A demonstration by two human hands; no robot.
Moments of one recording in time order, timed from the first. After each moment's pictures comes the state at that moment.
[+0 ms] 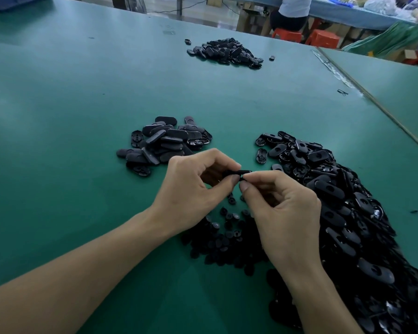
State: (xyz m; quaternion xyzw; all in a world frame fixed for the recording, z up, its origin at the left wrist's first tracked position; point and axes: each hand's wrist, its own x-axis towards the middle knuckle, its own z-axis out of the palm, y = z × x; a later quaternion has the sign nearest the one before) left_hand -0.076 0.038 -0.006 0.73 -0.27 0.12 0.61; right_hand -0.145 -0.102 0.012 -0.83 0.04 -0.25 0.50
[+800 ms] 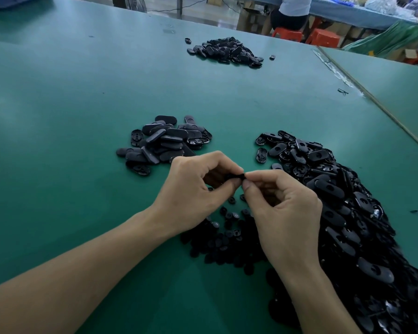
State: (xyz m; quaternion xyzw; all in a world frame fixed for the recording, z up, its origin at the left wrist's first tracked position) left_hand -0.074 0.038 -0.011 0.73 -0.30 0.12 0.60; right_hand -0.145 -0.100 0.010 -0.82 0.04 -0.28 0.49
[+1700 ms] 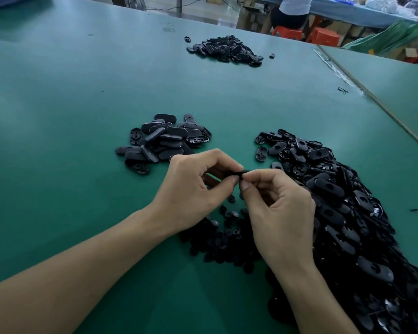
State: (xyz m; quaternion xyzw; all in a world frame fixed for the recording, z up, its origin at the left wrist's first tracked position) left_hand -0.075 0.038 -0.009 0.72 -0.29 0.10 0.62; right_hand -0.144 -0.097 0.008 -0.83 0.06 -0.25 0.49
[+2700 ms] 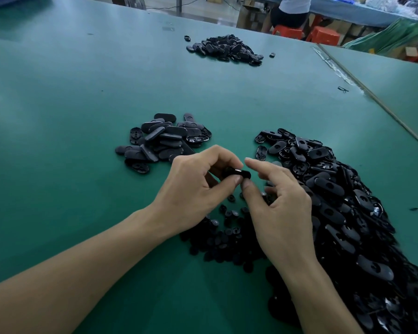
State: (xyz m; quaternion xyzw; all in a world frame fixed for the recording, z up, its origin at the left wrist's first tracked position) left_hand -0.079 0.039 -0.002 0.75 -0.29 0.11 0.58; right_hand -0.144 -0.104 0.007 -0.86 0.06 -0.22 0.45
